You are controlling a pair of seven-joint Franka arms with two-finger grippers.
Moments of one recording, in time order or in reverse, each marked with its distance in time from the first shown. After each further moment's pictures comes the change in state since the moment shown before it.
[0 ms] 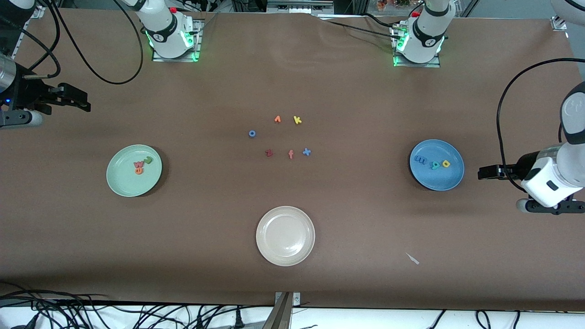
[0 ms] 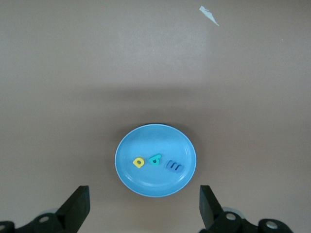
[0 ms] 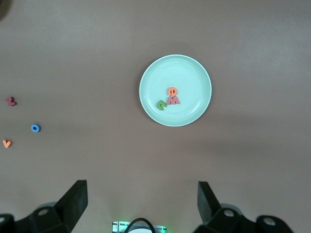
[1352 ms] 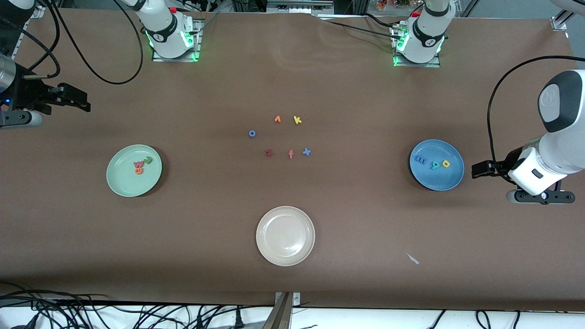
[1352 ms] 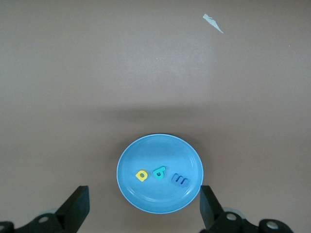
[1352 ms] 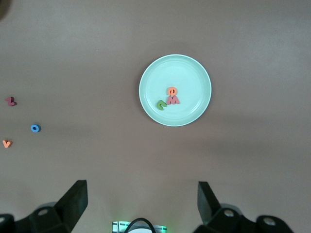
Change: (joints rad) left arm 0.000 -0.117 0.019 -0.234 0.000 0.189 0.004; right arm -0.001 0.000 0.000 0.000 0.000 0.000 0.000
